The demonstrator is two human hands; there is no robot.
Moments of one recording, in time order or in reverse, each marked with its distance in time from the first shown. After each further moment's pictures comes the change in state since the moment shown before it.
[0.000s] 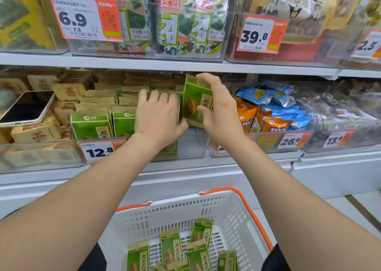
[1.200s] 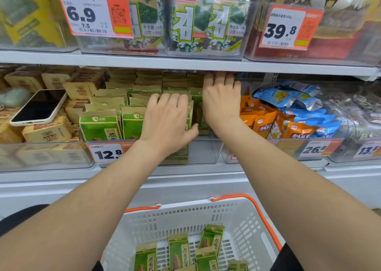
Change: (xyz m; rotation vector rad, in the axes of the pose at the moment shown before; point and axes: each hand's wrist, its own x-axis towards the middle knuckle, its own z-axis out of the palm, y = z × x) left_hand -0.005 -0.008 0.016 -0.086 0.110 0.047; right_hand 0.066 0.014 0.056 -1.009 -0.173 0.093
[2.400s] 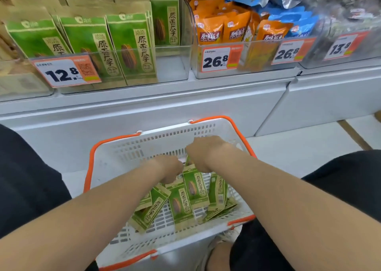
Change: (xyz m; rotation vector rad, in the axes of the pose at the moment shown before) left_hand -0.241 0.122 0.127 -0.143 -1.333 0.532; right_hand -0.268 0.009 0.030 0.126 -1.064 -0.551
